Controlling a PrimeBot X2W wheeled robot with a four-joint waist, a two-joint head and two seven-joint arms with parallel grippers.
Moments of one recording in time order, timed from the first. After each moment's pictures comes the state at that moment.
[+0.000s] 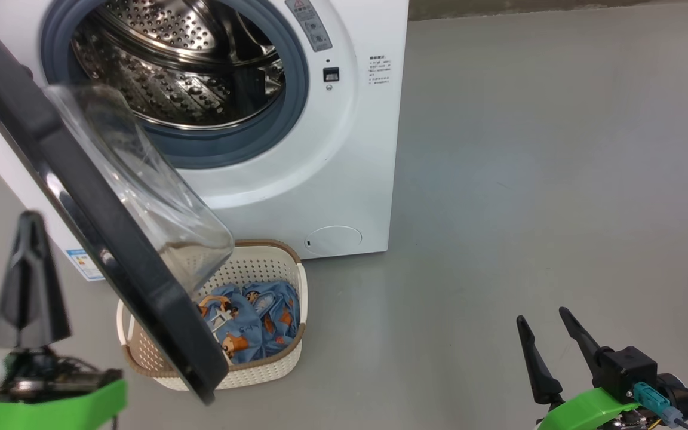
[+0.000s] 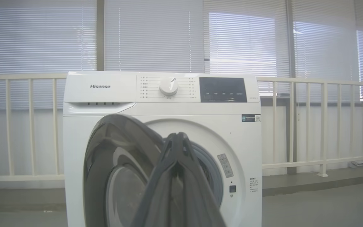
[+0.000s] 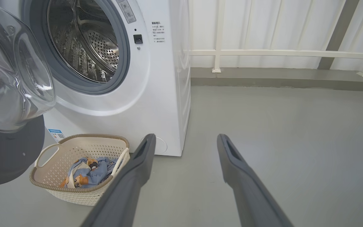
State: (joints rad) left arm -0.04 0.09 0.11 -0.34 -0.22 -0.13 -0.26; right arm -0.06 -0.05 -0.04 0.27 0.06 0.13 -0.25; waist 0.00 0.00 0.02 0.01
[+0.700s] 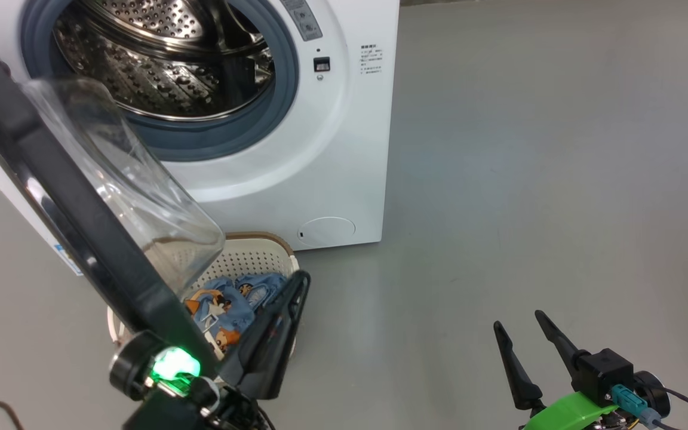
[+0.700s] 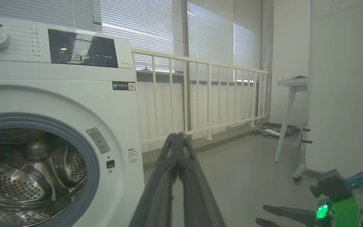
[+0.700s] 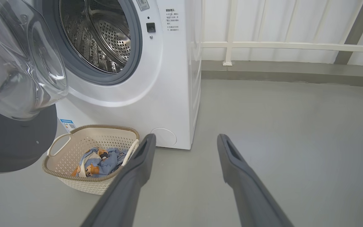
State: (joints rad) left arm -0.06 0.15 -0.42 -0.37 -0.22 -0.13 -0.26; right arm -0.06 -0.05 0.03 0.28 0.06 0.13 -0.25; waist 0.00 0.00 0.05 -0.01
